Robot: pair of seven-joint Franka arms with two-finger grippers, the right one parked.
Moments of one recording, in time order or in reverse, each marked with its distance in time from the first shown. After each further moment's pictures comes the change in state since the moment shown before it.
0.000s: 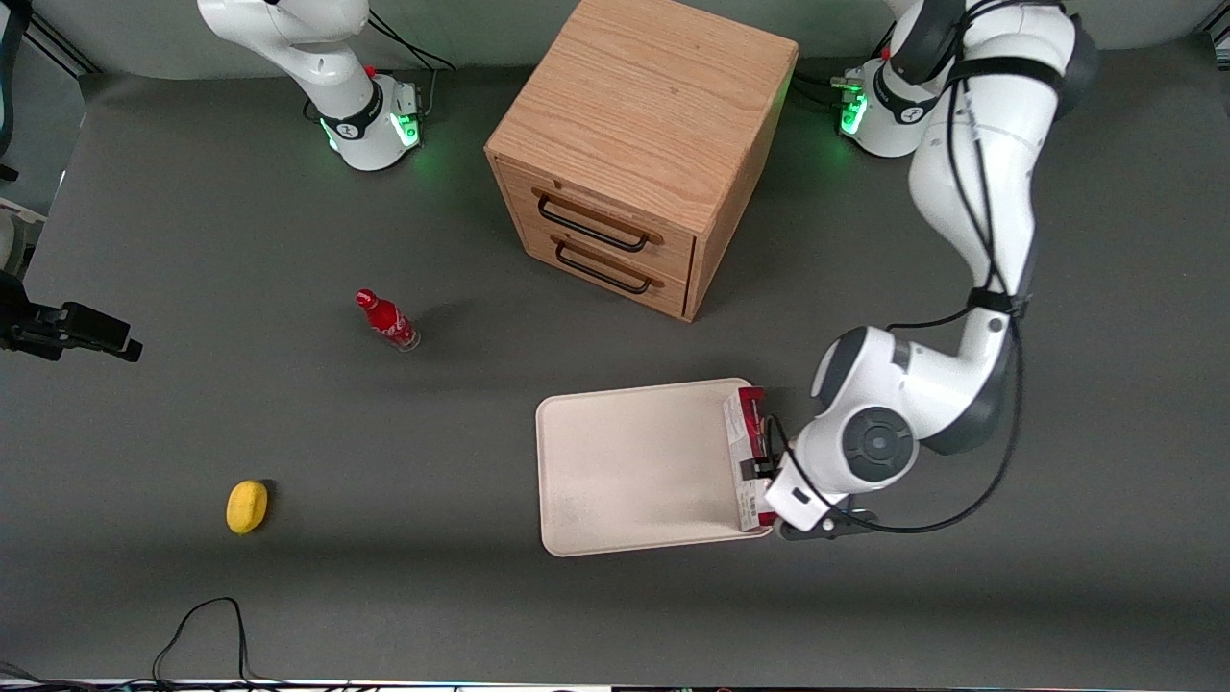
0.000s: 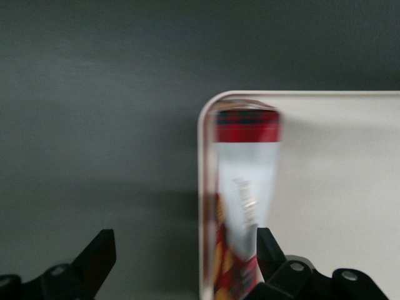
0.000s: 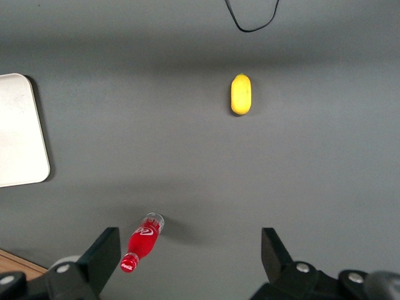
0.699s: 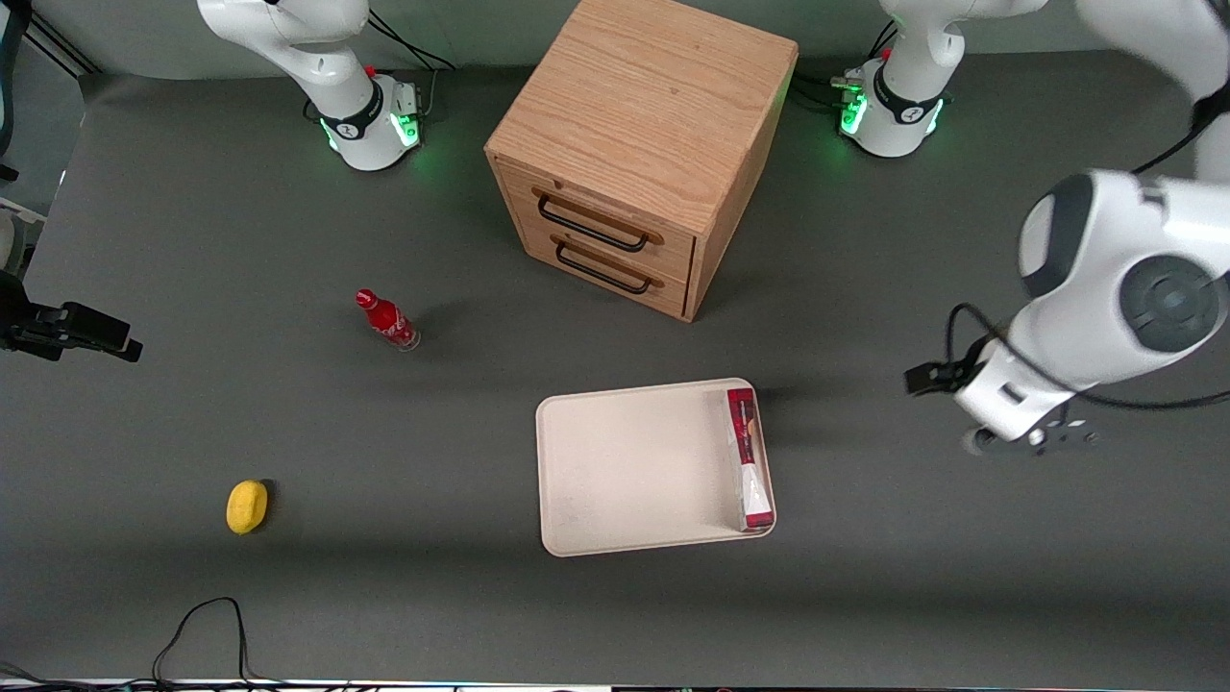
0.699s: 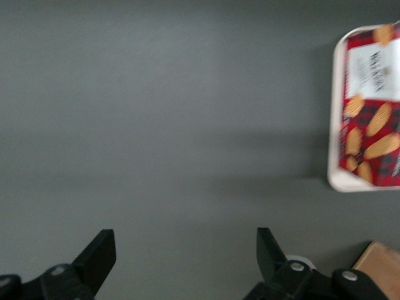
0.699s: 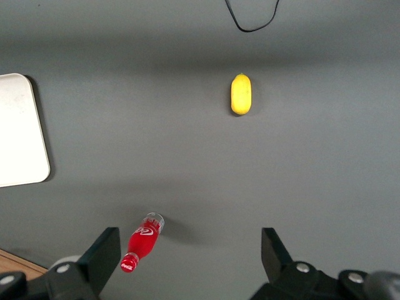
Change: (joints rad) arm 0.232 -0.597 0.034 -0.515 0.001 -0.133 0.295
